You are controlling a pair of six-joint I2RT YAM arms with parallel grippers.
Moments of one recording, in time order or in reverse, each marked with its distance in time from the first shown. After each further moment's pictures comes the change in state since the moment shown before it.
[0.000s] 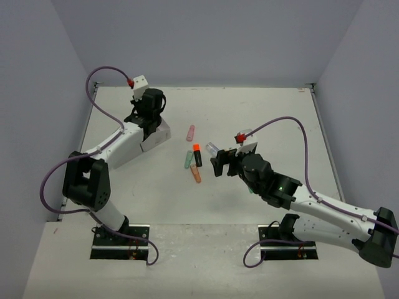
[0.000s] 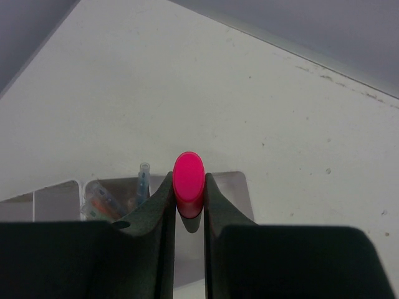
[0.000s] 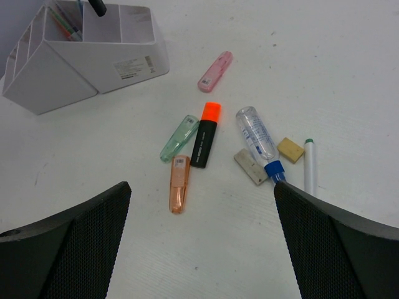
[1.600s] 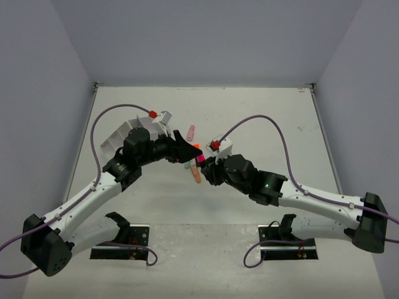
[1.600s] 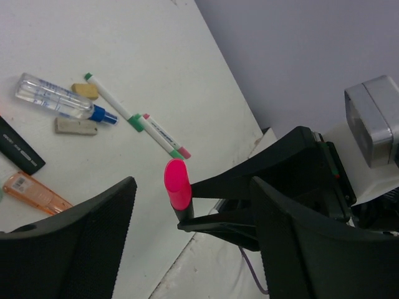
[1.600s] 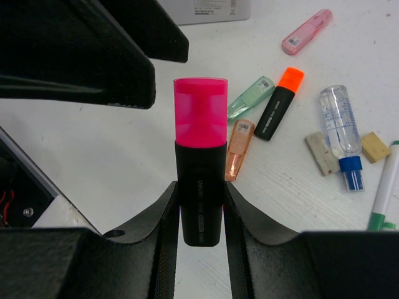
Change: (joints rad) left arm -0.216 -0.617 -0.474 0.139 1.164 -0.283; right arm 0.101 0.164 0.111 -0.059 -0.182 -0.046
